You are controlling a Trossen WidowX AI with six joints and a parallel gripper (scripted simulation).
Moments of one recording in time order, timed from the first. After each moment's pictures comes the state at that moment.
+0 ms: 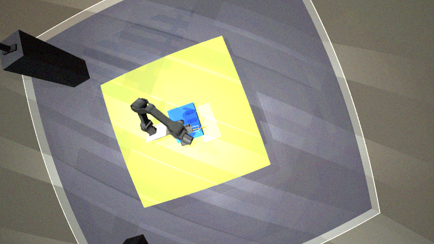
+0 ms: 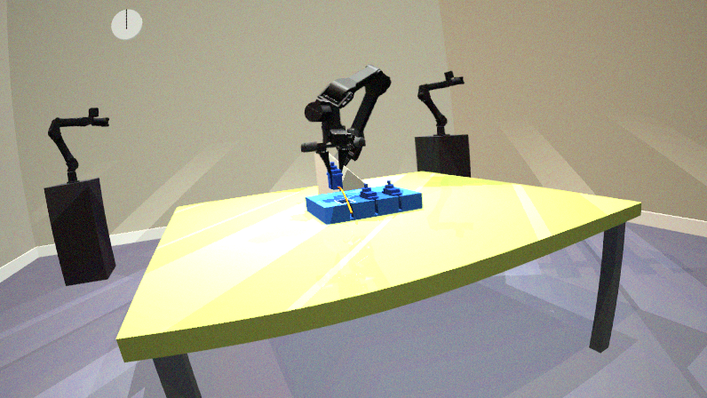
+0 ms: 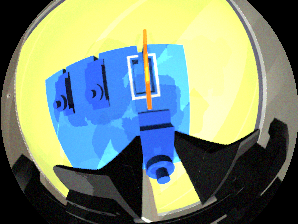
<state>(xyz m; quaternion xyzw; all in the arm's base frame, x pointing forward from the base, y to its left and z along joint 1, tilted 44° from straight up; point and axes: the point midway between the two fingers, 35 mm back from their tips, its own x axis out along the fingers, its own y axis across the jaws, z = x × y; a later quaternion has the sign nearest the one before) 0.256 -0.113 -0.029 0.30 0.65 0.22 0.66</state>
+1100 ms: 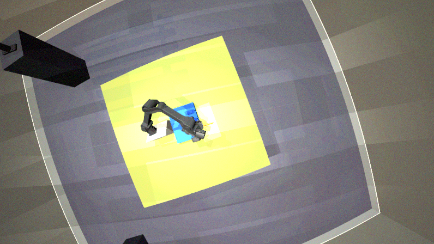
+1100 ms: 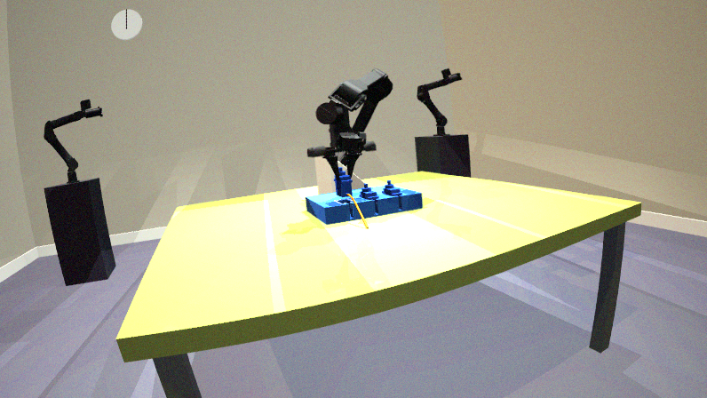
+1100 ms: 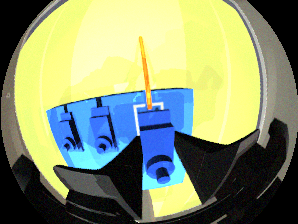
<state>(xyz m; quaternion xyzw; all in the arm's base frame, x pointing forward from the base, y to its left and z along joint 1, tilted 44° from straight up) 0.336 -0.111 -0.037 0.28 0.65 0.23 0.67</state>
